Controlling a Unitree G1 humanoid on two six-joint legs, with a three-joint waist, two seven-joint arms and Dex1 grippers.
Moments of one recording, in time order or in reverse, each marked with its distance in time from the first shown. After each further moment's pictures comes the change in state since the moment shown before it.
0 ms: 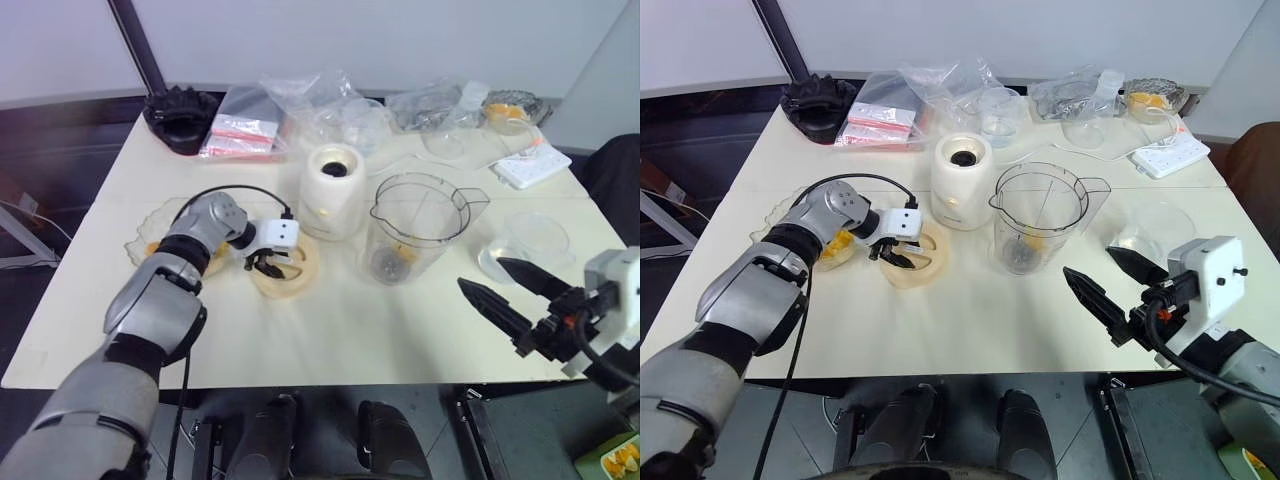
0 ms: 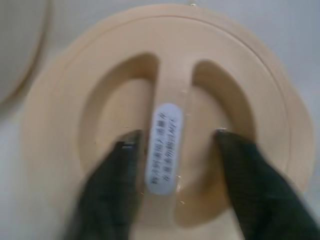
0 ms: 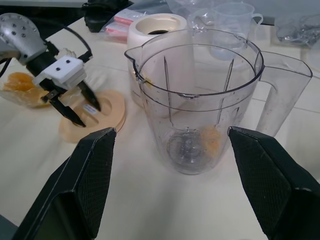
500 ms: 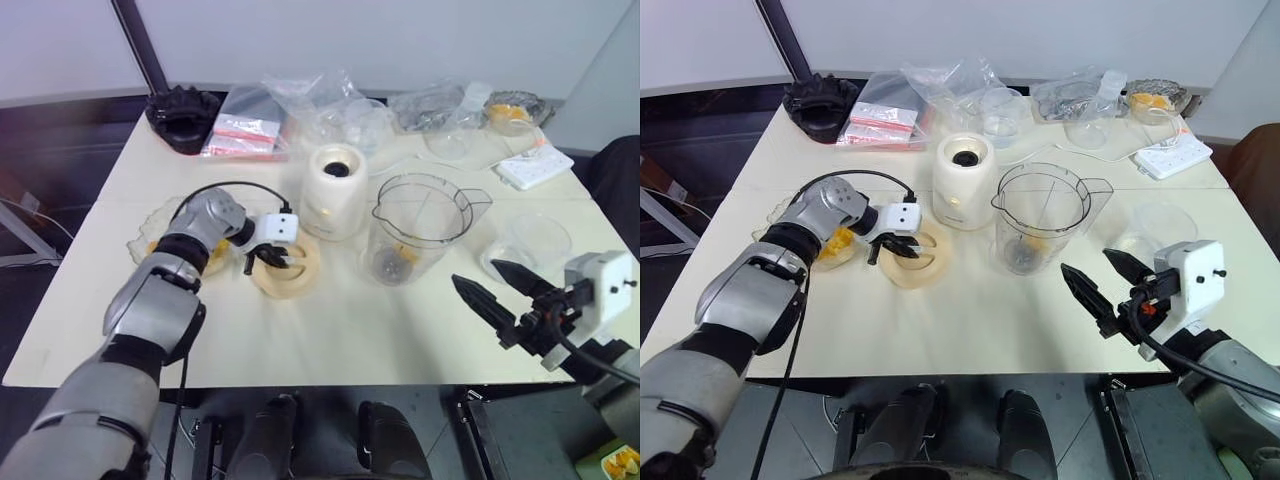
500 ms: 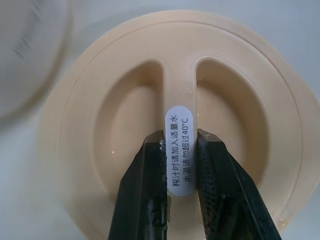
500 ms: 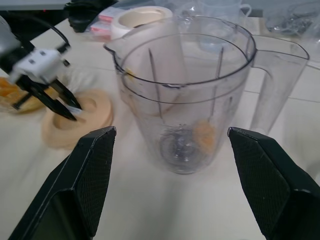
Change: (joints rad) left arm -0.012 0.016 0.121 -0.068 -0.029 0.045 -0.098; right arm -0.015 0.051 0.118 0.042 -0.108 -0.041 -0.042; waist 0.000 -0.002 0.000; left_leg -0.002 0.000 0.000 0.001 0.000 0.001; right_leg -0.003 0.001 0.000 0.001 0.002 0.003
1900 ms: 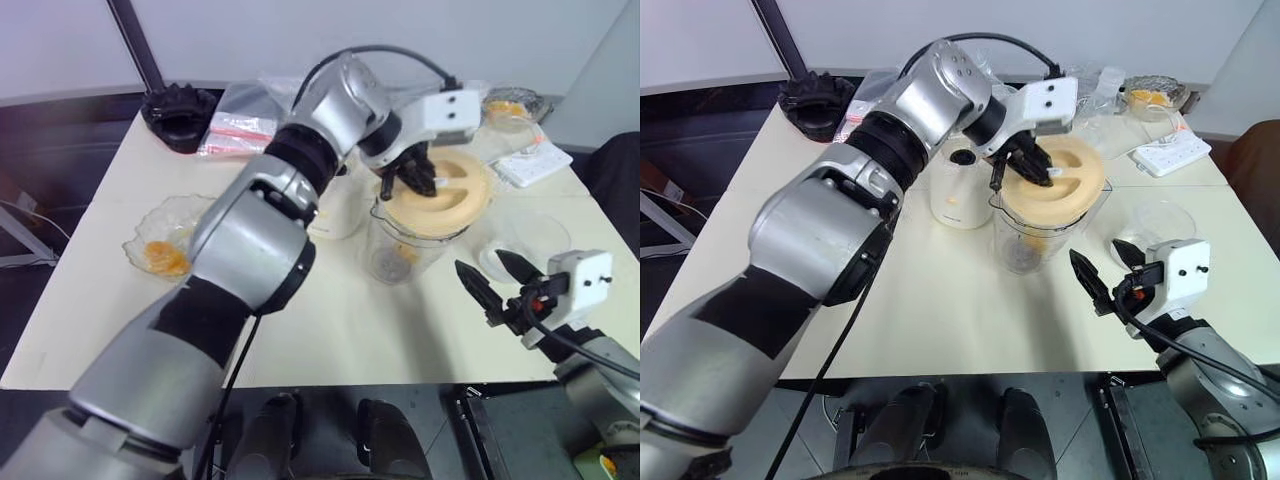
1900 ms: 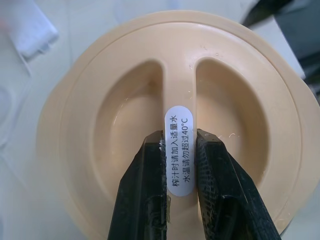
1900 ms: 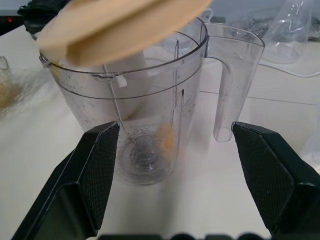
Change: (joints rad) left arm -0.569 -0.434 0.104 0.135 -0.012 0.345 0.019; right arm -0.124 0.200 0.168 0.124 -0.388 -0.083 0.076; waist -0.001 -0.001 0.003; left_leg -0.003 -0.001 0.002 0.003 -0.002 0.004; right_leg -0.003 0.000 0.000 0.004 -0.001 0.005
